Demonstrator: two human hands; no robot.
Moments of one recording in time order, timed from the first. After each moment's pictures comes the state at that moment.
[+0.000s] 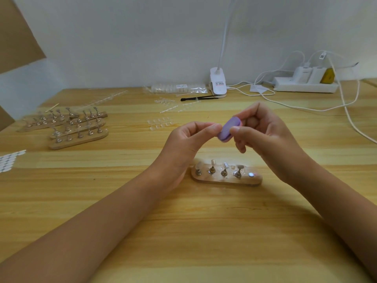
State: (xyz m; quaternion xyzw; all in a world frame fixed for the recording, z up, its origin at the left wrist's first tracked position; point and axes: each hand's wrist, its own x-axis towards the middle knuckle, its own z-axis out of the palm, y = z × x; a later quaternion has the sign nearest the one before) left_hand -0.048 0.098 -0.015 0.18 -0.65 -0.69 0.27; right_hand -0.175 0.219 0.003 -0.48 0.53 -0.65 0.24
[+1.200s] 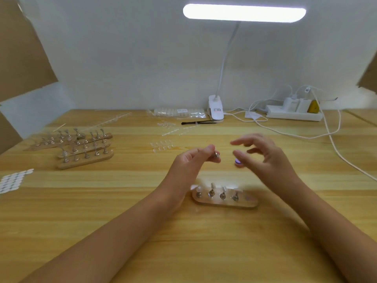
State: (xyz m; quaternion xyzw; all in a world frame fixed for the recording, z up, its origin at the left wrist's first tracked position) left_hand -0.043 0.099 -0.011 0.19 -0.68 -0.66 0.26; right_hand -0.203 0.221 -0.005 -0.54 0.69 -0.49 -0.01
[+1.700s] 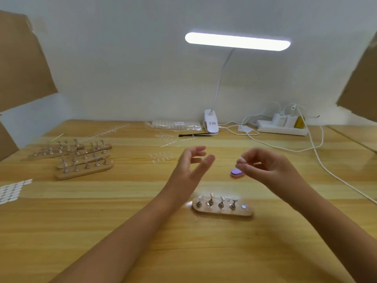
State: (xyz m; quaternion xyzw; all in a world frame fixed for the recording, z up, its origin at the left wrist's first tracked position) left_hand -0.043 0.085 -0.010 0.16 -0.75 -0.57 0.30; right_hand -0.195 0.241 0.021 -0.52 0.66 -0.53 0.11
